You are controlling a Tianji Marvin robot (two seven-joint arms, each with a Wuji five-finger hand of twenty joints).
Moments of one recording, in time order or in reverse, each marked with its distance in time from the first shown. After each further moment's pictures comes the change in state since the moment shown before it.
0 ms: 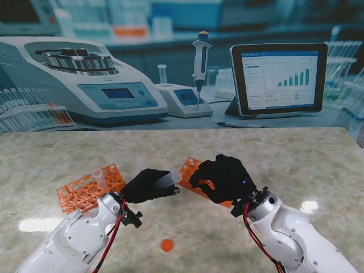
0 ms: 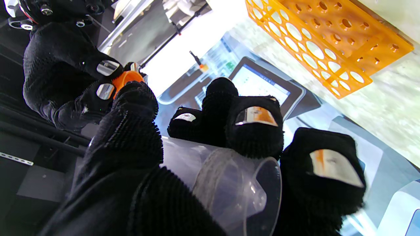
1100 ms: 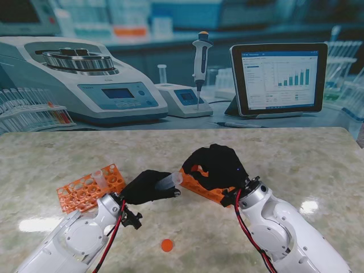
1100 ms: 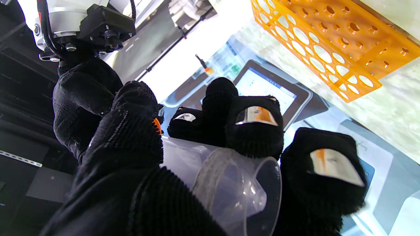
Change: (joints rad) left arm 0.003 0.005 0.000 -0.003 -0.005 -0.029 -0.014; right arm 0.101 -0.030 -0.078 0.047 0.152 0.053 0.020; left_hand 0.000 0.000 0.000 0.000 -0.001 0.000 0.000 0.000 0.000 0.000 0.000 0.000 0.000 0.000 -0.002 0.000 0.000 0.006 0.000 -0.011; right_hand 0.000 0.000 0.000 0.000 0.001 0.000 0.001 0.000 0.006 0.003 0.000 0.000 0.008 0.000 0.000 0.000 0.001 0.003 0.000 0.000
